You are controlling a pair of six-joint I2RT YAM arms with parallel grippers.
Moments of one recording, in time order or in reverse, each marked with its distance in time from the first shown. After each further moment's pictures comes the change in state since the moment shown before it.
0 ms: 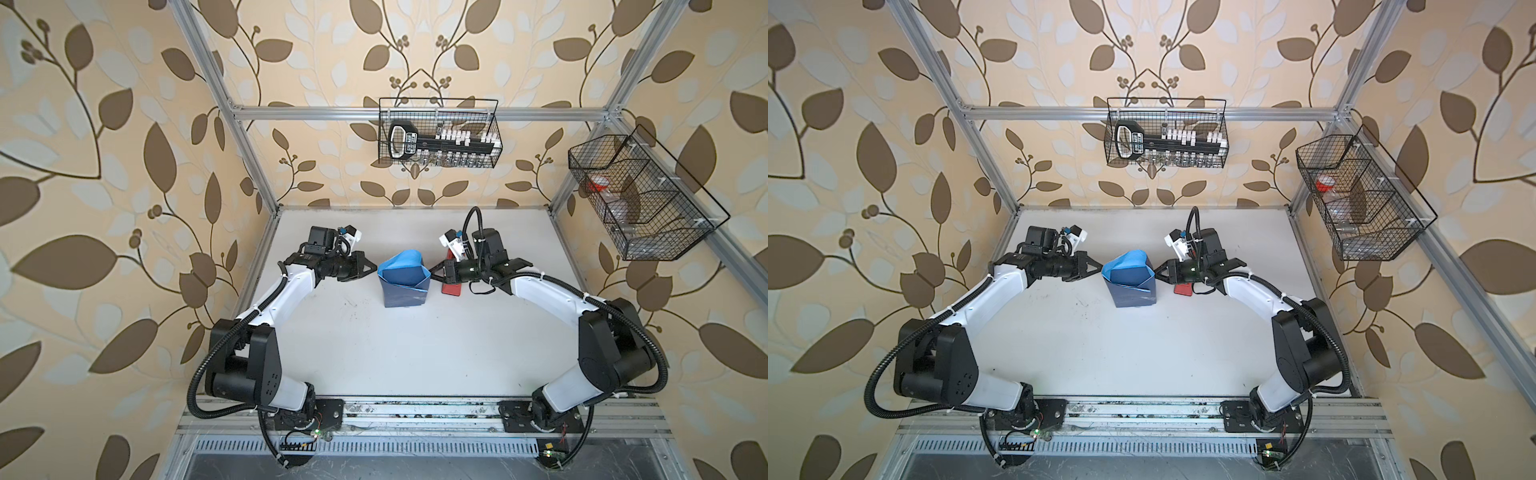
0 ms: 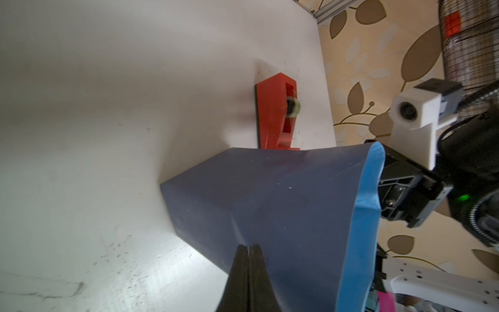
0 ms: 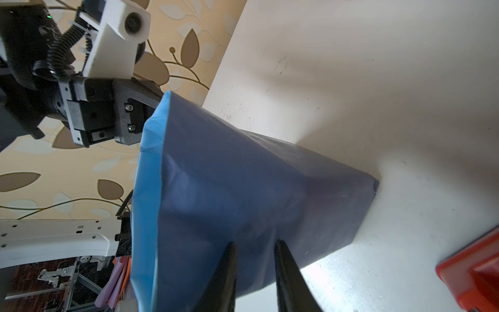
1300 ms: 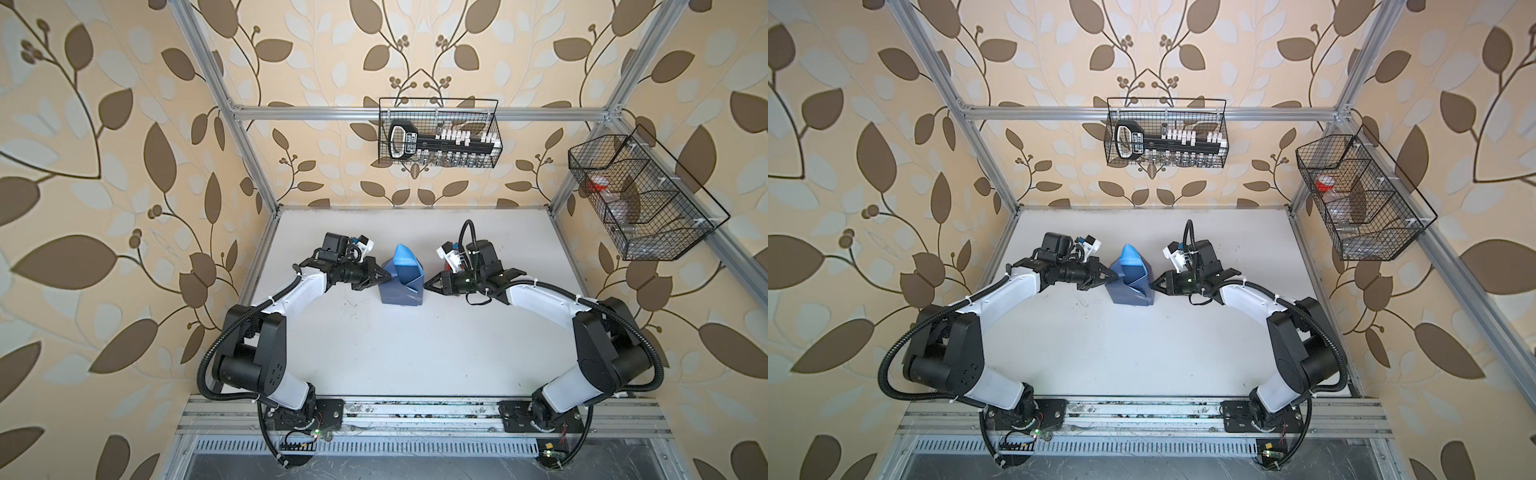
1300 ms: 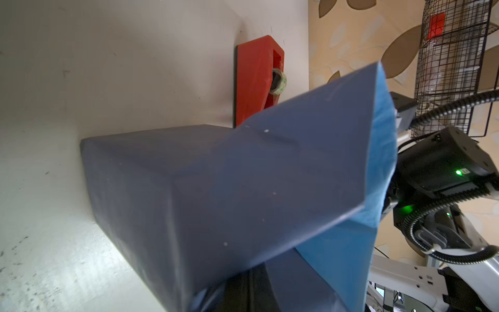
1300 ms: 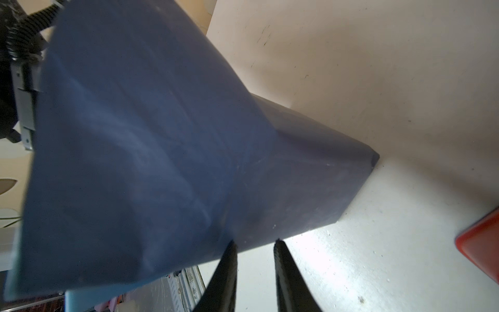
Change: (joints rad) left arm -0.057 0.070 -0.038 0.094 0.082 -0.174; right arm 0.046 0.001 -0.100 0.059 0.058 0.048
